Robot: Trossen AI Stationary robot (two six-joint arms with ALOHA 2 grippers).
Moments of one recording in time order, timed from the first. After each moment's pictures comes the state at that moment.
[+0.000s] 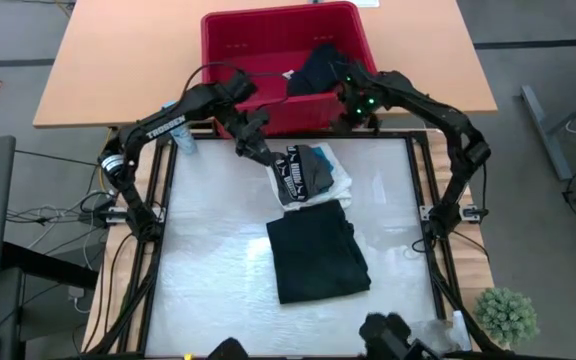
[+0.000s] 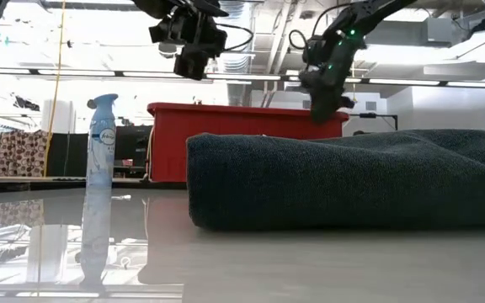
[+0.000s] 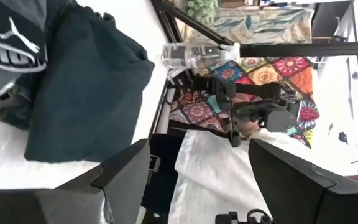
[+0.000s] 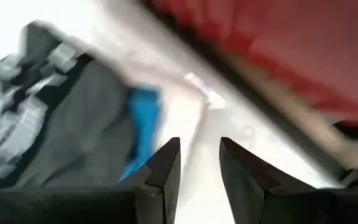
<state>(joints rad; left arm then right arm) 0.69 1.74 1.69 -0.95 1.21 -0.48 -0.82 1.75 1.66 -1.03 -0.16 0.05</state>
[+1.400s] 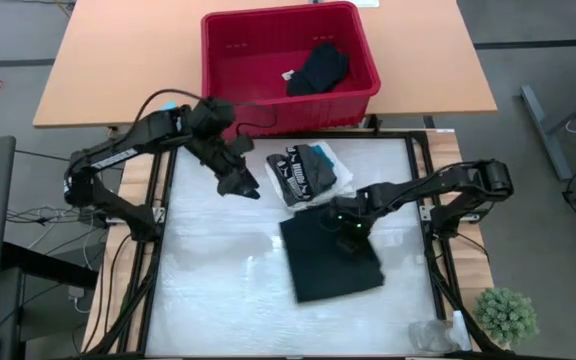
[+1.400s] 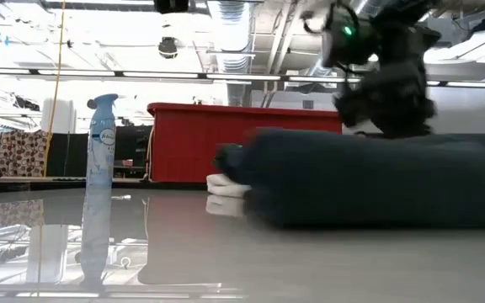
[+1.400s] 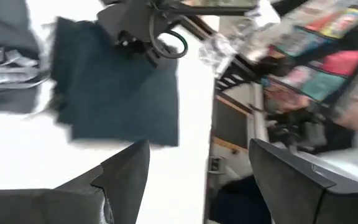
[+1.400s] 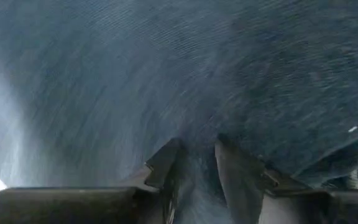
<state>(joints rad) 0.31 1.43 1.69 -0.97 0.64 -0.41 0.00 1.53 0.87 -0.76 -0.20 0.69</state>
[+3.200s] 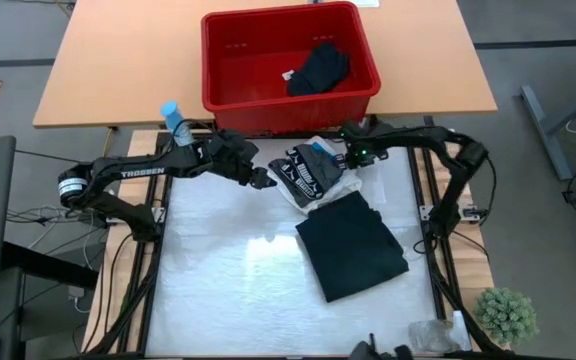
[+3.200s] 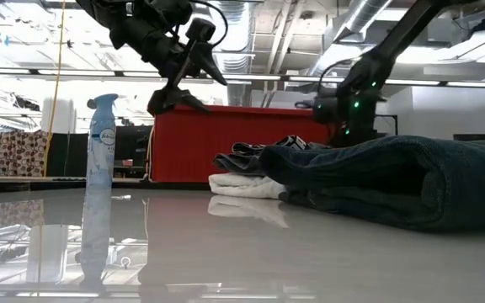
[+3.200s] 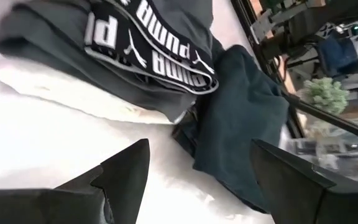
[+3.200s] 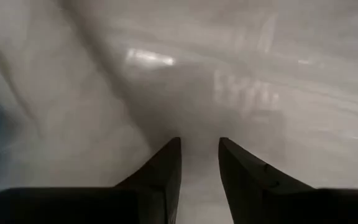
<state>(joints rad) 0.42 1.38 0.96 -0.19 0.33 -0.79 -0.73 1.75 1.02 -0.58 0.11 0.55</state>
